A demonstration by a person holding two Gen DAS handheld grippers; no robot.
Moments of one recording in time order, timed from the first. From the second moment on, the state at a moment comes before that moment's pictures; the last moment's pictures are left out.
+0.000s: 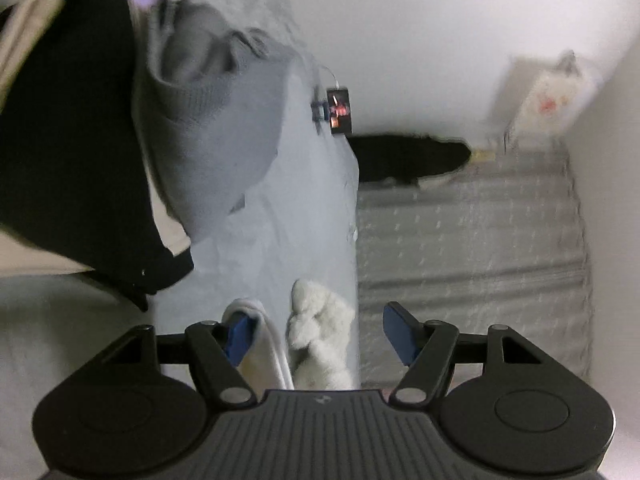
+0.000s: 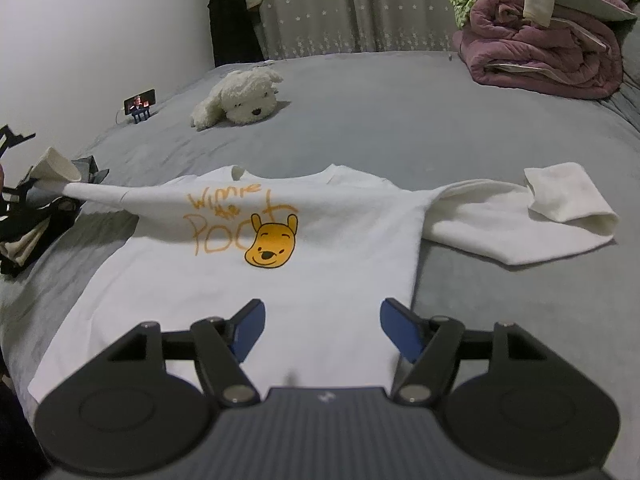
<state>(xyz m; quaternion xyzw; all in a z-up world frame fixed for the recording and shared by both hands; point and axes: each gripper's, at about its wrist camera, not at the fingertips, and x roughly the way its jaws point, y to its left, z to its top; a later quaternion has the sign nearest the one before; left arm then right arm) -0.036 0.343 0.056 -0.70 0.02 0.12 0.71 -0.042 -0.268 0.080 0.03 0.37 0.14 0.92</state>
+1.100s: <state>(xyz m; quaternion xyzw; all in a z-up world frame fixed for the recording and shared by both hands) 0.054 0.232 0.112 -0.08 0.26 0.22 0.94 -0.037 -0.258 0.075 0.02 0.38 0.14 0.91</state>
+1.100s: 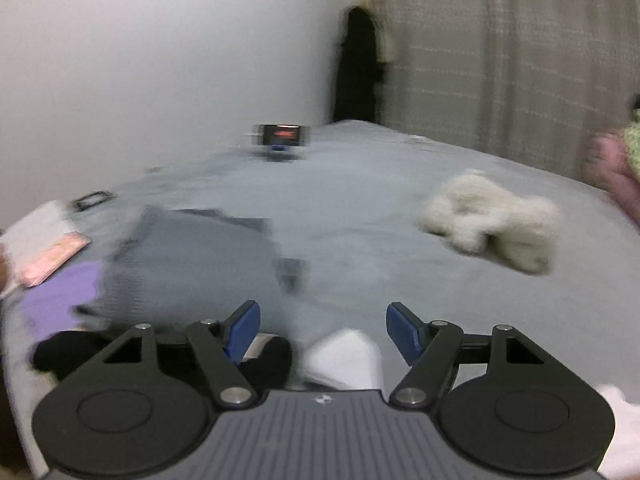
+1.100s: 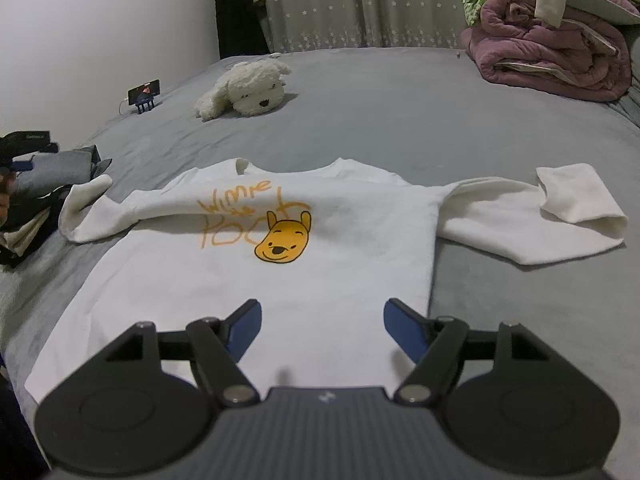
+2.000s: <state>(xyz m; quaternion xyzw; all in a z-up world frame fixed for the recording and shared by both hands) 0.172 0.097 0.058 0.00 0.37 -0.11 0.92 0.127 -0.277 0.091 -0.03 0.39 0.19 0.90</state>
